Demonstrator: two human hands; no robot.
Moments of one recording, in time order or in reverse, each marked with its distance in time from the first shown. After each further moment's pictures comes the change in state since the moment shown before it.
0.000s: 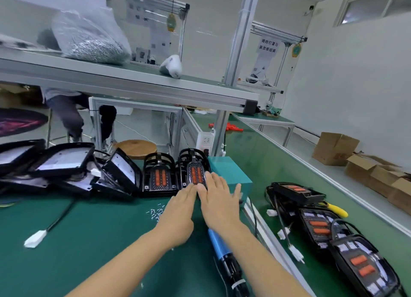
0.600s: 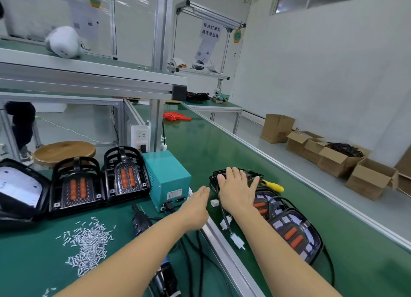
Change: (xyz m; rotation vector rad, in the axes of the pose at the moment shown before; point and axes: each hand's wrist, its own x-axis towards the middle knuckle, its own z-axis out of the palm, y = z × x) left_hand 0.097 0.119 0.096 -0.107 -0.408 0.127; right_hand 0.024 0.186 -0.037 -0.154 0.075 0.447
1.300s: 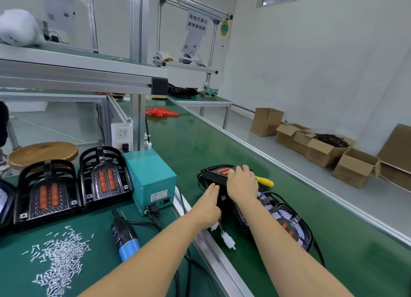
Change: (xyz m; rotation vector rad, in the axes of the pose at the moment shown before) left_hand 0.053 0.023 0.043 -0.261 -0.035 0.024; right_hand 0.038 0.044 0.005 0.160 0.067 0.186
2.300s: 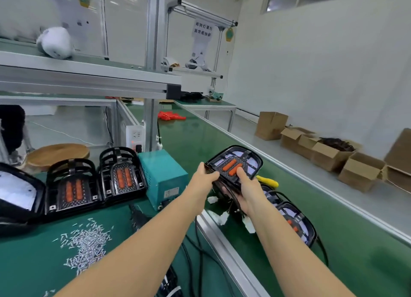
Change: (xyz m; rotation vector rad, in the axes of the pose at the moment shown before) left_hand -0.021 0.021 -0.049 -0.855 0.222 -0.040; right_hand -0.053 -0.019 -0.027 1.588 -0.206 0.406
